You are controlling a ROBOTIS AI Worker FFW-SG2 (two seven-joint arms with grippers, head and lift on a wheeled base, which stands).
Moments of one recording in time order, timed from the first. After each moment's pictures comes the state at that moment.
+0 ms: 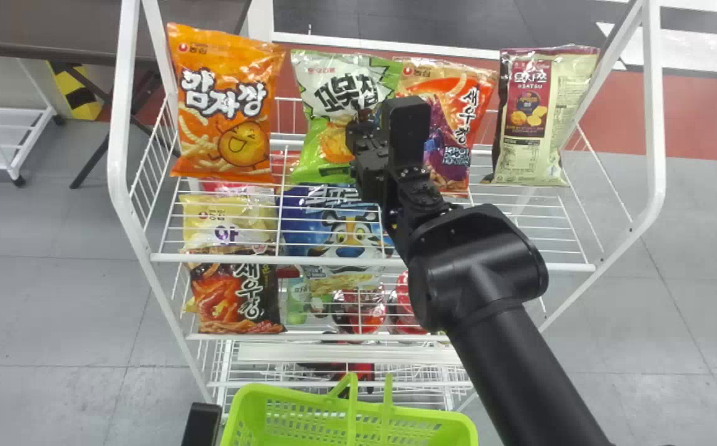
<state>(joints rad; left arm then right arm) 0.49 0.11 -0.11 -1.96 0.43 1.27 -1.08 -0.25 0.00 0.29 -1.37 -0.06 0.22 -0.07</state>
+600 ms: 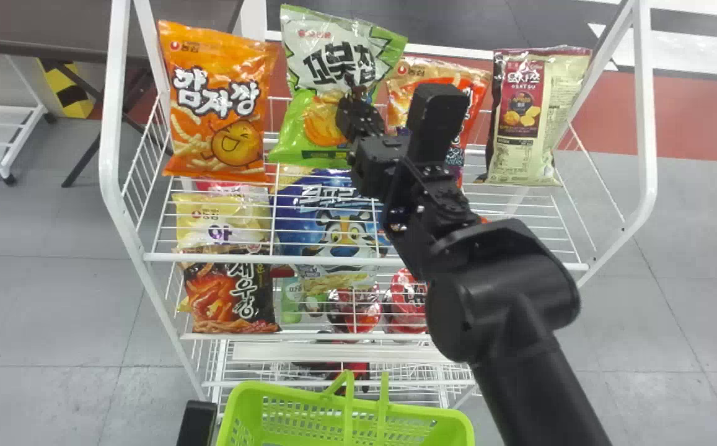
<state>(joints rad) 0.49 0.11 -0.12 -1.97 0.43 1.27 -1.06 -0.06 -0.06 0.28 -1.80 -0.24 0.39 -0.03</state>
